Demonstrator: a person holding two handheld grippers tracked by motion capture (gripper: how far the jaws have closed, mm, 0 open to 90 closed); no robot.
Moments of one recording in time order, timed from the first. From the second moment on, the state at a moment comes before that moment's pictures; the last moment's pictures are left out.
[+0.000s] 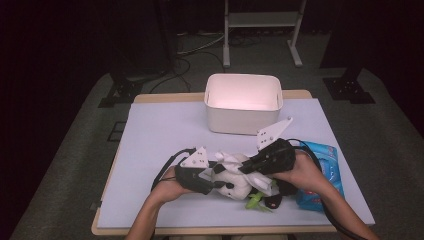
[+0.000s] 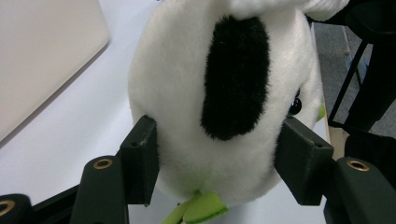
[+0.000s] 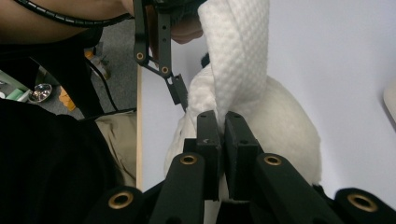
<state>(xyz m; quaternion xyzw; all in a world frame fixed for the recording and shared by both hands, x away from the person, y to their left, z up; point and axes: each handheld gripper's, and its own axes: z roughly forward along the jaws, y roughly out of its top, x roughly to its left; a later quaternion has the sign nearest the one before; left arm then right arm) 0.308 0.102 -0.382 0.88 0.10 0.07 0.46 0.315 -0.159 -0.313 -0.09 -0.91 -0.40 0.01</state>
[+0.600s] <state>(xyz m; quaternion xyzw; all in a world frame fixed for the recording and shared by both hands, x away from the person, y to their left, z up) 0.315 0.109 -0.389 0.88 0.11 0.06 0.46 0.319 -0.231 -0.307 -0.16 -0.91 -0.38 -0.04</state>
